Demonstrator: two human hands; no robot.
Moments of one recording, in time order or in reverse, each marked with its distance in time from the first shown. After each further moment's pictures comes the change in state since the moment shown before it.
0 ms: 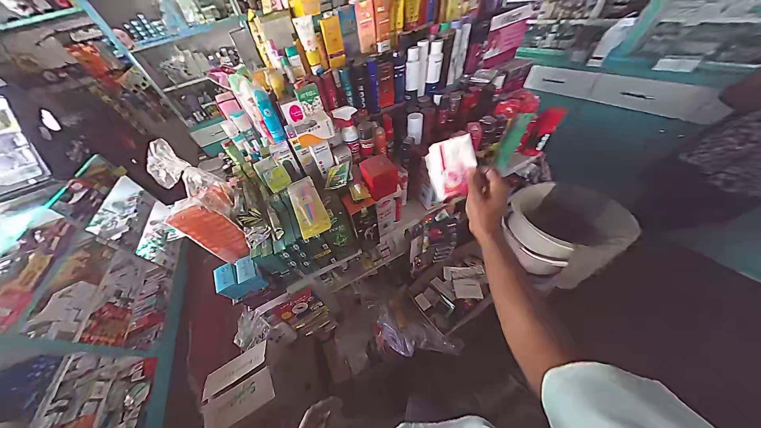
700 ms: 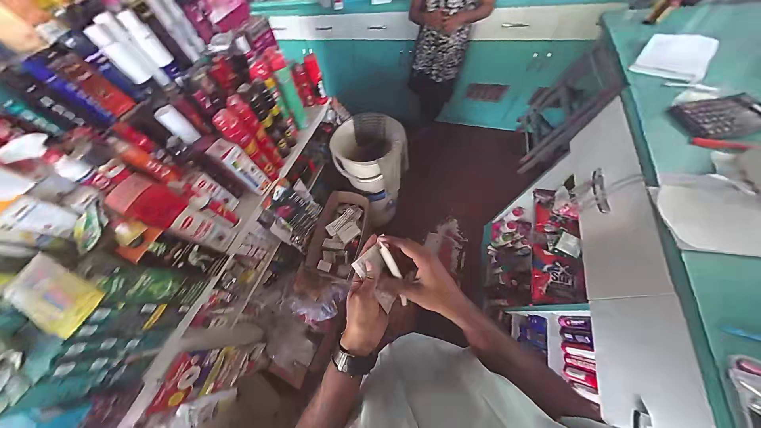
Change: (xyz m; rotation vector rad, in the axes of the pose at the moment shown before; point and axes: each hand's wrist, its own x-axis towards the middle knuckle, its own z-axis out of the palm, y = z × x) left_hand -0.055 0.064 0.349 -0.710 -0.958 -0.510; right_hand -0.253 -0.015 -0.316 -0.038 -0.155 0.163
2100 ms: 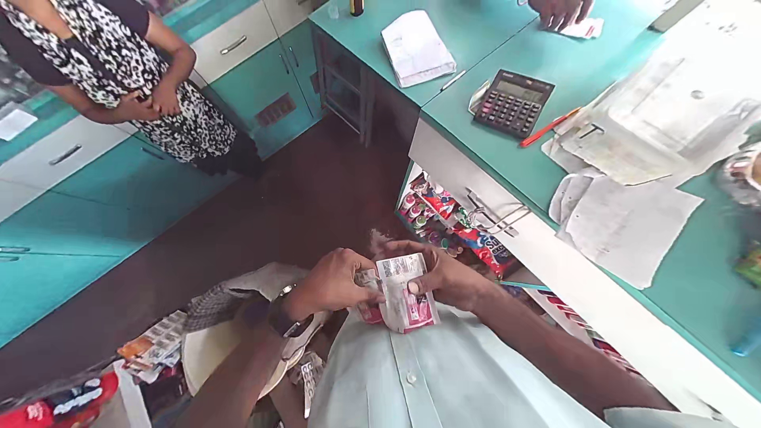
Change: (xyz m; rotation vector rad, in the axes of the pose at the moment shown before) left_hand 0.616 -0.175 0.317 1.326 -1.827 -0.457; right_hand 0.200 0.221 -0.382 0.969 0.722 0.509
